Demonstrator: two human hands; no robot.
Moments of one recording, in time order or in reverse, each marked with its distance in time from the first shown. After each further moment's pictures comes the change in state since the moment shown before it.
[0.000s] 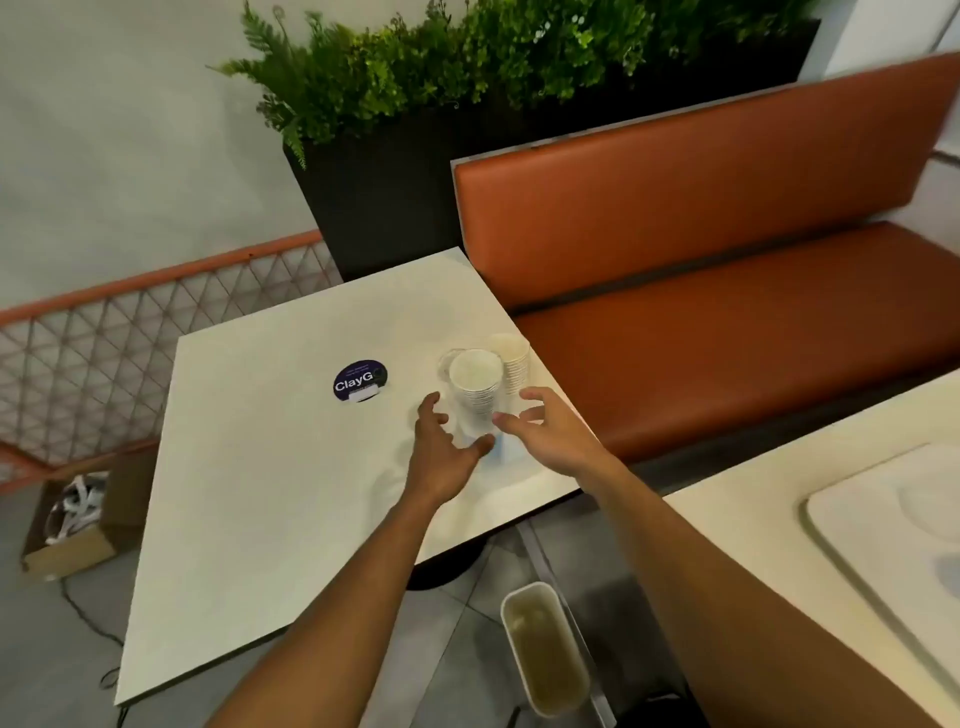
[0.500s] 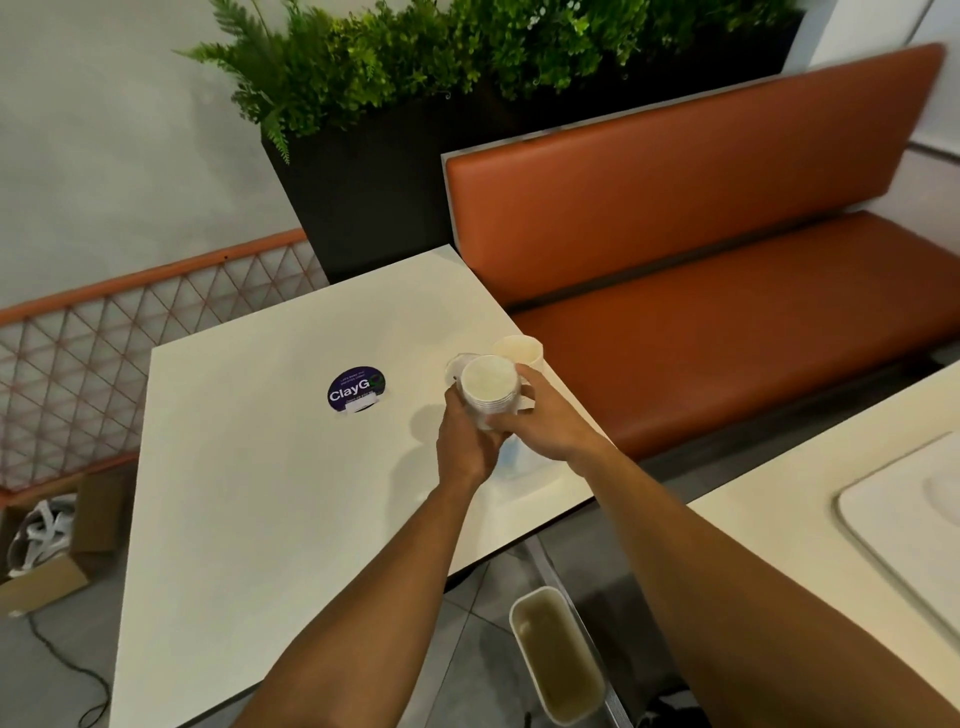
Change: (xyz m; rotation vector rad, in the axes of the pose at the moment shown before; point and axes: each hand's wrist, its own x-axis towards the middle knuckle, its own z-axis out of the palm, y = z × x) left_hand 0.048 -0.002 0.018 -0.033 -0.002 0.162; right_hand 0.043 -0.020 0.030 -0.013 0.038 -0.155
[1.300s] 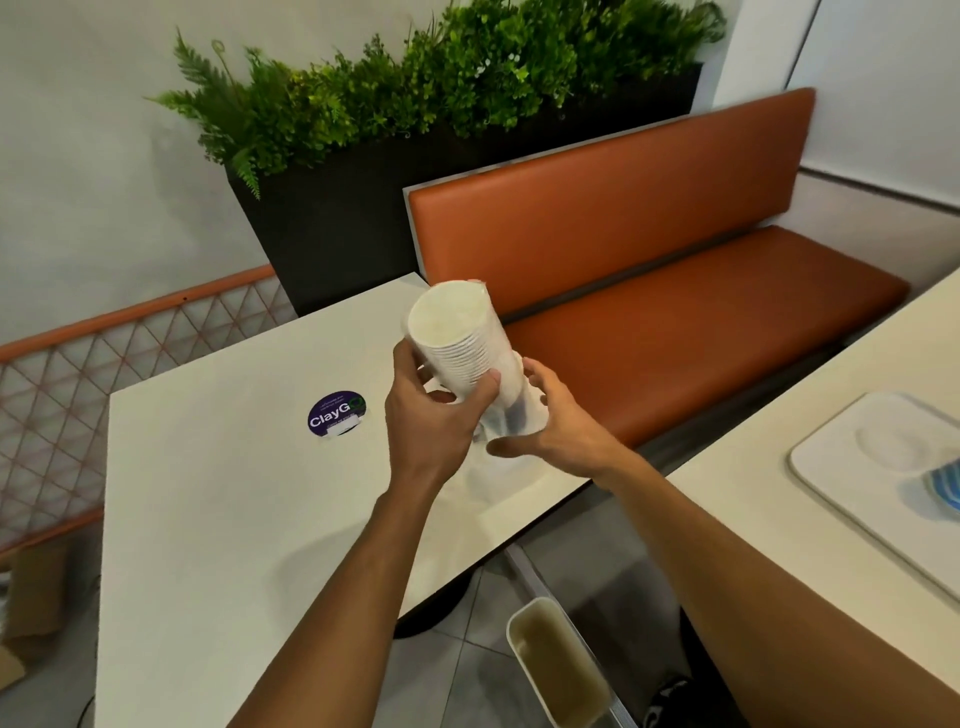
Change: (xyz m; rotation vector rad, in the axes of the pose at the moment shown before) left_hand -0.064 0.068 -0.088 -0.243 0.152 0.383; right_hand -0.066 -0.009 -0.004 0.058 0.061 -0.065
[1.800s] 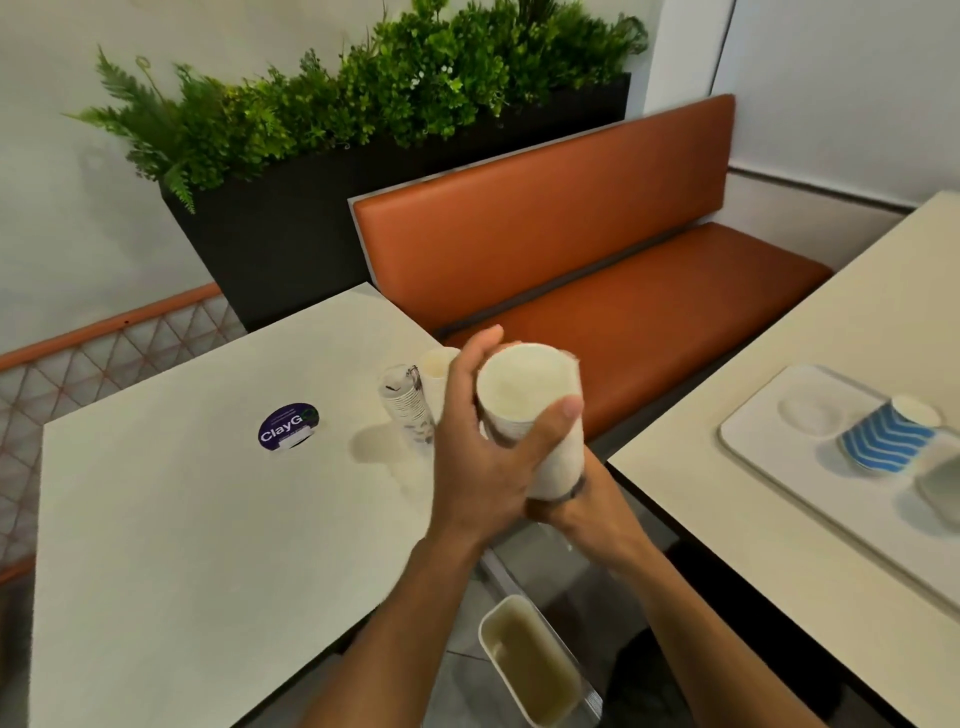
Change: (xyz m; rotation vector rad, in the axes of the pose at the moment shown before) left_hand -0.091 0.073 0.049 -0.298 -0.248 0.127; right_hand -0.104 0.081 -0.017 0.235 0.259 -0.102
